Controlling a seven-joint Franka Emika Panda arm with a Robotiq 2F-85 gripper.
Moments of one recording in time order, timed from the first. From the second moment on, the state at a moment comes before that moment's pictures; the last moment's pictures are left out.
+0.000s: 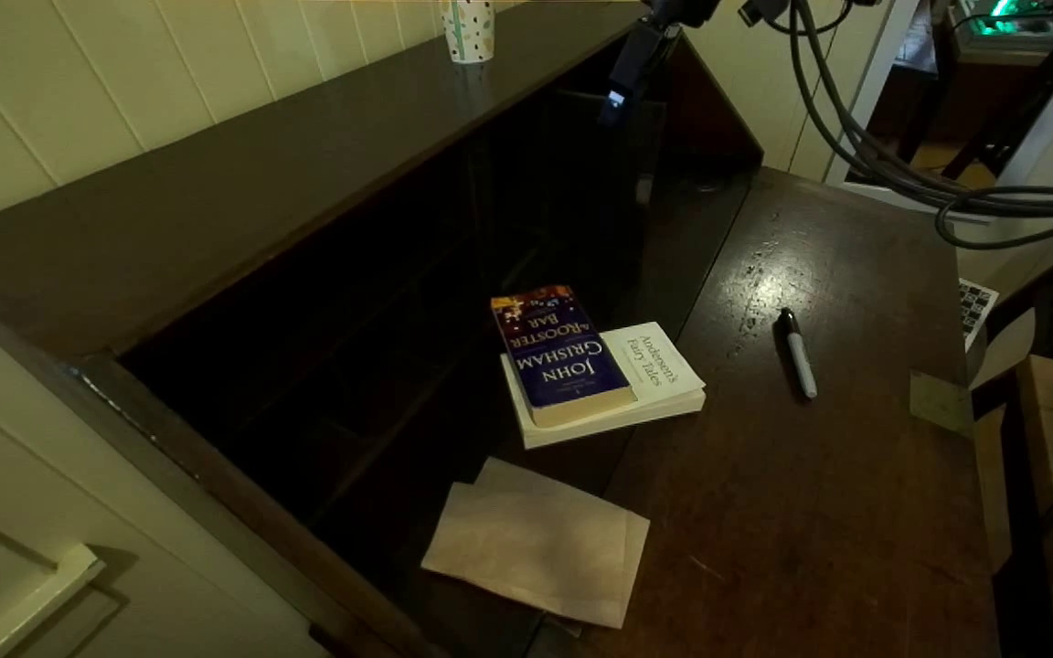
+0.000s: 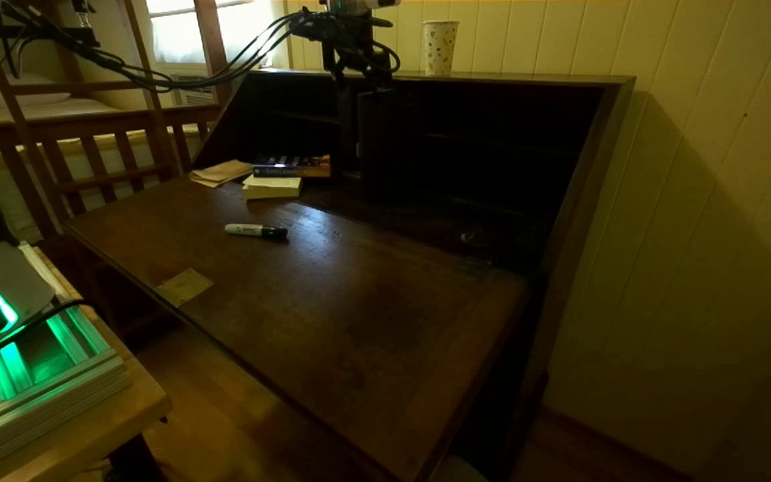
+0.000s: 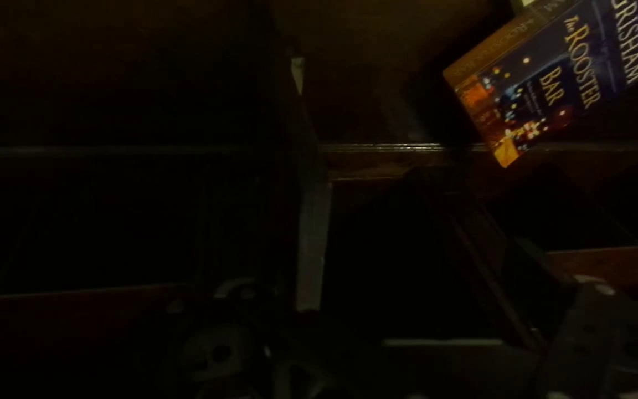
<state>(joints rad) -0.20 0.17 -0.10 -2.00 0.48 2.40 -0.72</state>
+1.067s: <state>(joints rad) -0.19 0.29 0.04 -1.86 0.54 2.33 -0.75</state>
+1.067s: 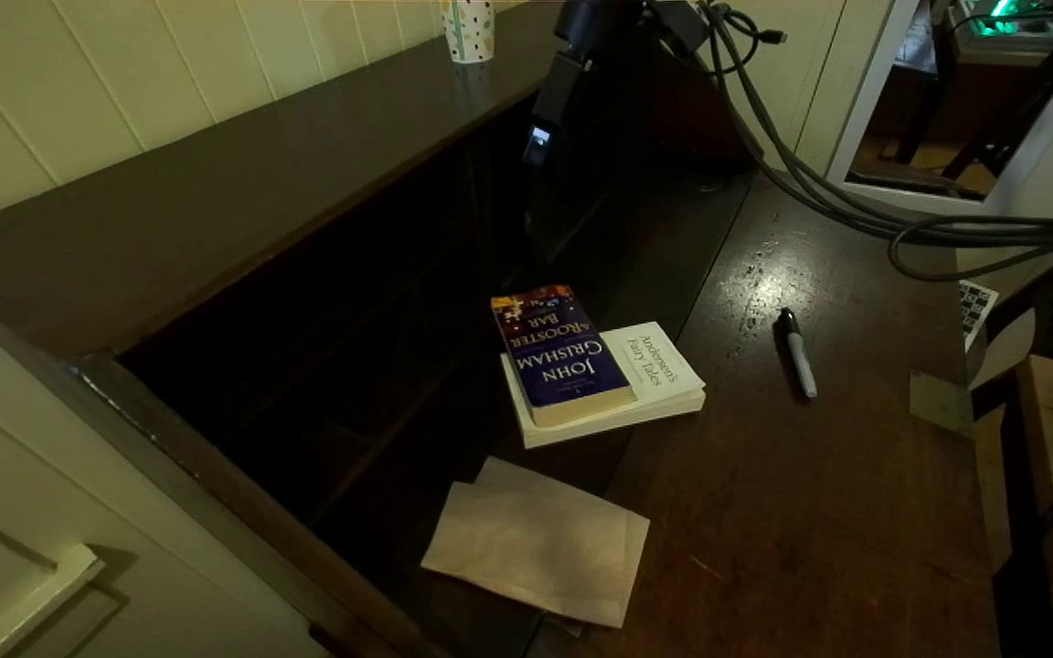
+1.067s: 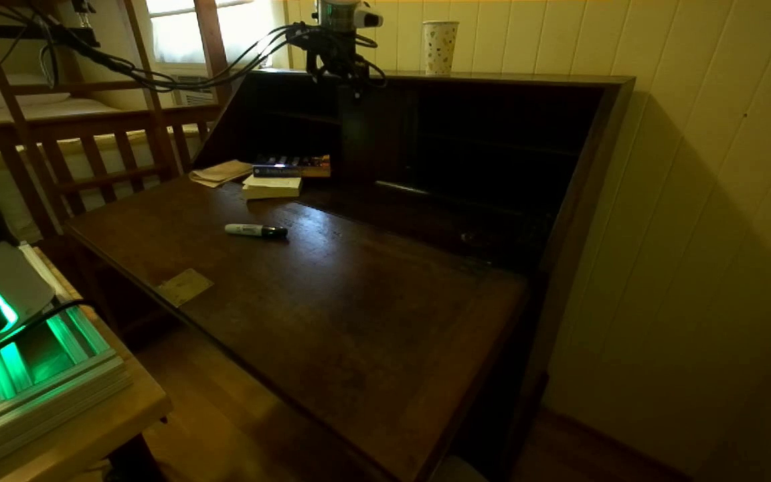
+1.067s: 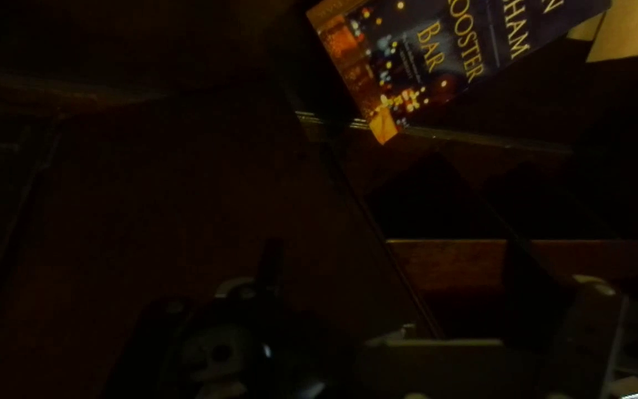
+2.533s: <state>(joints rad) -0.07 0.24 -0.01 -1.91 0.09 2.49 -0.19</state>
